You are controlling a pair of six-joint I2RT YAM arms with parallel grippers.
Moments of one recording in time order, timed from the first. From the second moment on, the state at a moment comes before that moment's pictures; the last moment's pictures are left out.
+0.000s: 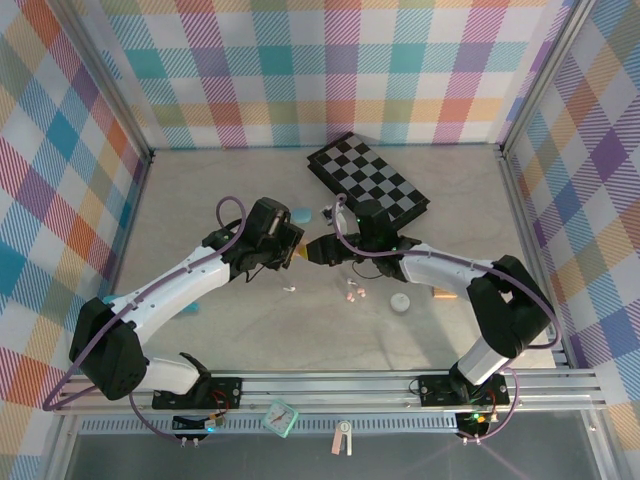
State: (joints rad) left arm -0.65 1.36 1.06 -0.54 -0.02 -1.61; right arm 0.67 1.61 0.93 0.21 -0.69 0.53
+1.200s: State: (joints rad) left arm -0.63 1.41 1.08 -0.53 0.15 -1.67; right arm 0.86 1.35 0.77 0.06 -0.01 -0.58
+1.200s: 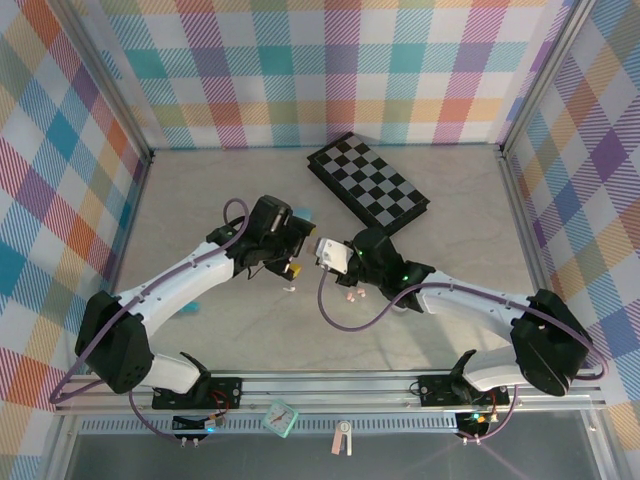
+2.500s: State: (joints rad) left arm -0.58 1.63 1.22 -0.48 0.23 -1.15; right arm 0.75 1.15 0.72 0.05 -0.29 -0.25
